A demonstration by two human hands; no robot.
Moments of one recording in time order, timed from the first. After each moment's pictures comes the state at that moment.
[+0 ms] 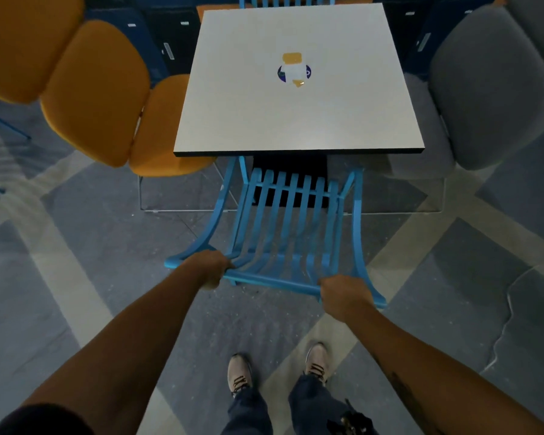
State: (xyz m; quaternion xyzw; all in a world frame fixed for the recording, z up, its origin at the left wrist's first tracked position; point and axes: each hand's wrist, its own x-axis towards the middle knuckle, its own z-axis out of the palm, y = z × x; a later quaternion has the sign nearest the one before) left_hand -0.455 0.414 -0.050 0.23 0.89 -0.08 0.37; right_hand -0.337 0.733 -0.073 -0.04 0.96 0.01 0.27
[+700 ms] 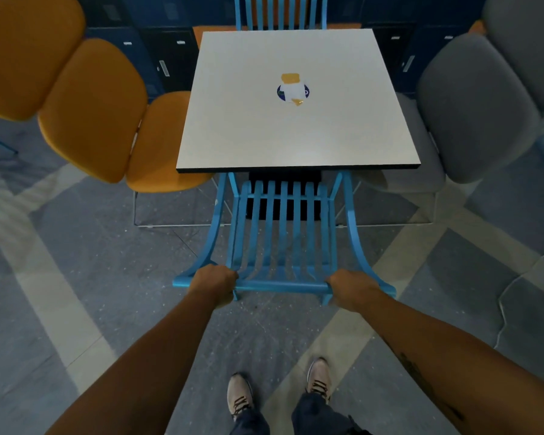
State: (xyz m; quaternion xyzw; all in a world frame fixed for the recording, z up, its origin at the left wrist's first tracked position) left_hand -0.449 0.411 -0.053 0.19 0.94 -0.09 0.27; right_hand -0.390 0.741 -0.051 -0.06 0.93 0.01 0.36
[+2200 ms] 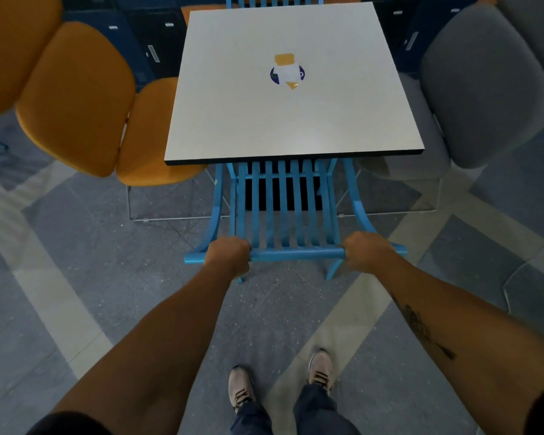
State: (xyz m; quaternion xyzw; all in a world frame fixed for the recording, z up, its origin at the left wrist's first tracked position) left_hand -0.499 0.470 -0.064 0.18 0.95 -0.09 0.24; right_hand -0.448 0.788 -0.040 -0.03 0.95 0.06 0.31
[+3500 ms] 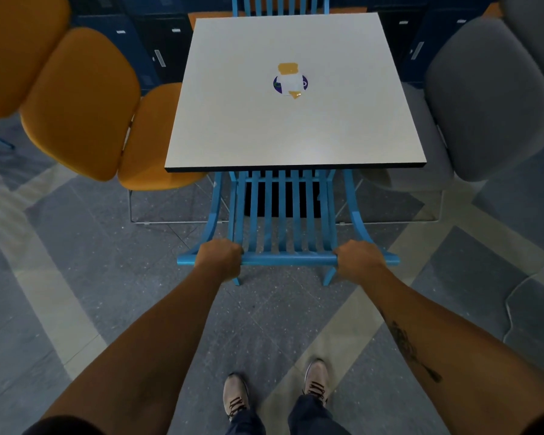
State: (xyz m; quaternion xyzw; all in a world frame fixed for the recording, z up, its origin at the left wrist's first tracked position) left_hand -0.519 0.467 -0.057 0.16 0.95 -0.11 0.26; right_hand -0.465 0.785 -0.064 -0.02 0.96 0.08 0.28
